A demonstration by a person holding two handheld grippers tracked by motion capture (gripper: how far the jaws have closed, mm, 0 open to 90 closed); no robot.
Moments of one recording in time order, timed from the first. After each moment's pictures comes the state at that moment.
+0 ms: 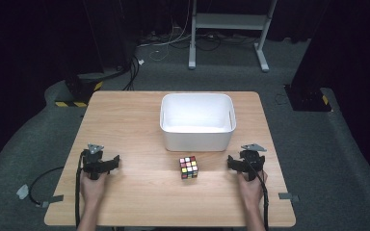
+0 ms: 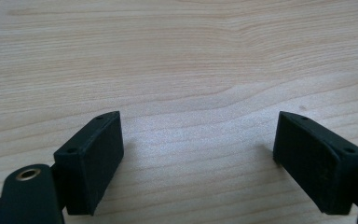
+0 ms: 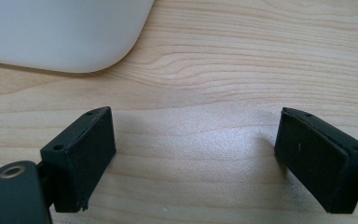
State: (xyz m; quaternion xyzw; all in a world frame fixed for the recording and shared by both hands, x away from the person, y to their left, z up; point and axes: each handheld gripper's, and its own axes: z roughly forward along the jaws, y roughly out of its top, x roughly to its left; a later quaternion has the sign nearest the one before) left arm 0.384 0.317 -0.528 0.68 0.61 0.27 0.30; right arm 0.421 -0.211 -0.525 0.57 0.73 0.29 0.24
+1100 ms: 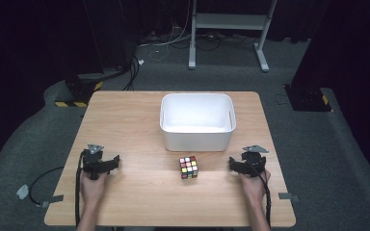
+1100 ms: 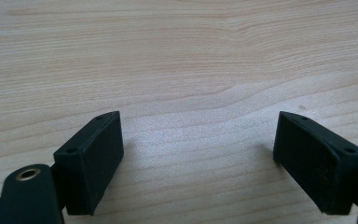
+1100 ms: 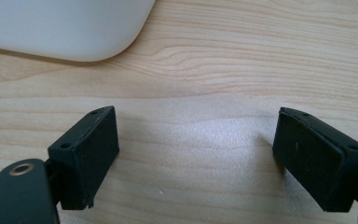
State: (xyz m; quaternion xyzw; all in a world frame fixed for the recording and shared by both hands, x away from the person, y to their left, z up) left arm 0.384 0.318 -0.528 0.69 0.61 0.27 0.30; right arm 0.415 -0.217 -0.524 0.56 0.74 0.30 0.24
